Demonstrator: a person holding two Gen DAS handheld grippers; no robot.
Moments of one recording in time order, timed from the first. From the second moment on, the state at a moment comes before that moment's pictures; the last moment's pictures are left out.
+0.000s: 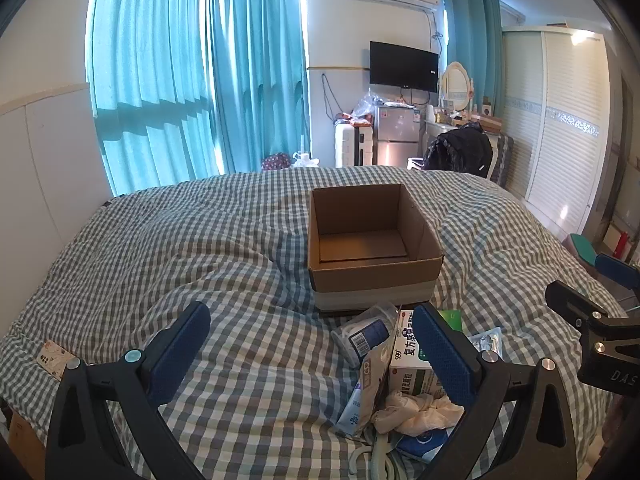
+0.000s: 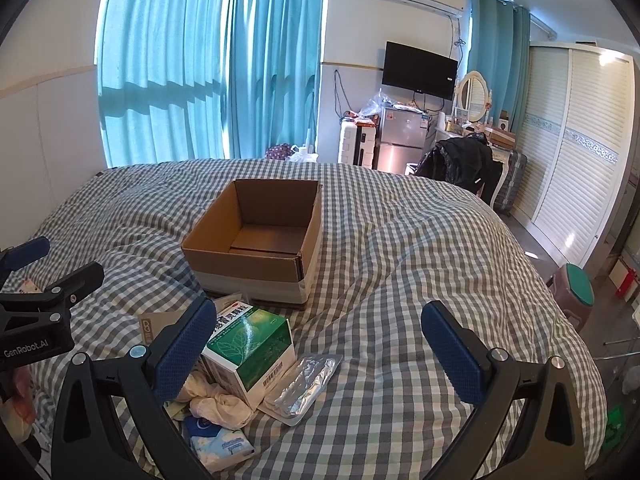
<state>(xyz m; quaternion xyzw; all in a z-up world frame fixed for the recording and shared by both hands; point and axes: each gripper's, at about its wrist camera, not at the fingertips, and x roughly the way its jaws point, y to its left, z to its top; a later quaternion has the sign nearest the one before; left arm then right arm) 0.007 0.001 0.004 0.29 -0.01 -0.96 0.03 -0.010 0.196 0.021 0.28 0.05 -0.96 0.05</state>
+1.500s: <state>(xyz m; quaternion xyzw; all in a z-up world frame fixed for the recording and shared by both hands) 0.005 0.000 -0.001 0.30 -0.02 -0.95 0.01 -0.009 0.191 0.023 0.29 0.06 -0.95 0.05</state>
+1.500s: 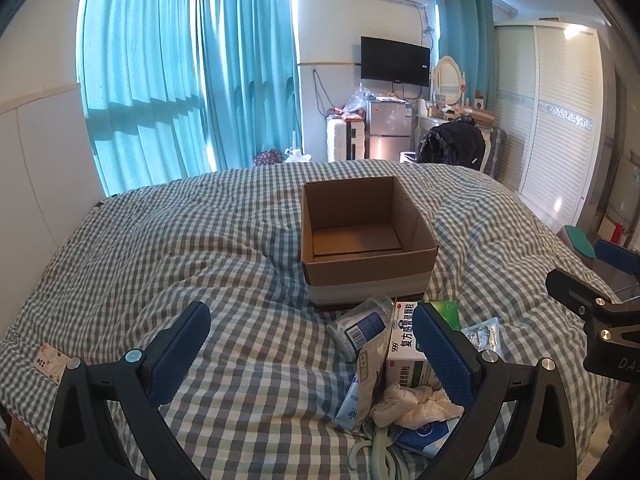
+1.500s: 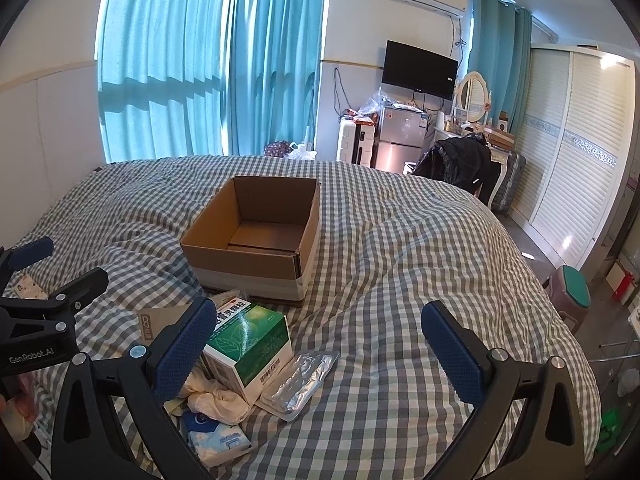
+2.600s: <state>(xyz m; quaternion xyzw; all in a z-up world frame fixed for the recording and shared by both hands) -0.049 0.036 -0.117 0.43 -0.04 -0.89 -0.13 -0.076 0.196 -0.104 0.47 0.03 -0.87 0.10</state>
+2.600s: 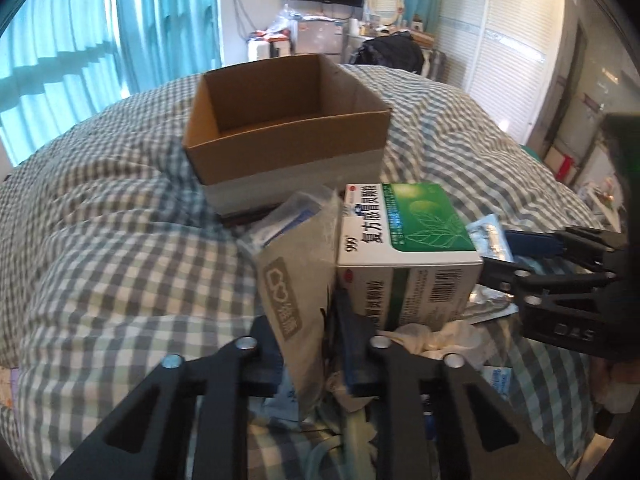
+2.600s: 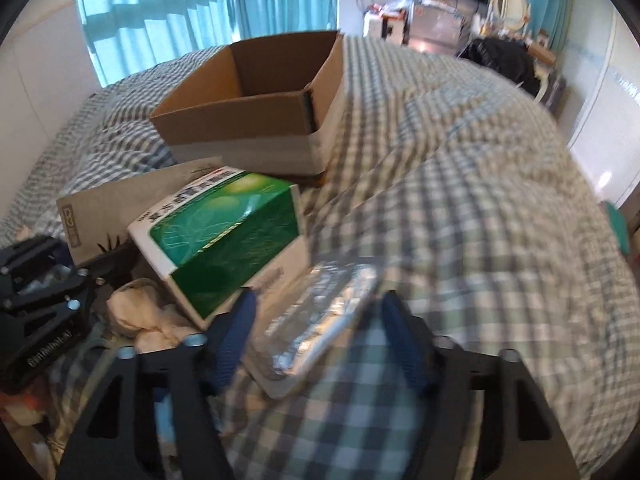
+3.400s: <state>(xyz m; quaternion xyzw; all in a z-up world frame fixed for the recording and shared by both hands) -0.025 -0.005 -0.075 0.39 0.00 -0.91 -0.11 -0.065 0.175 -0.066 0.43 0.06 -0.90 0.08</state>
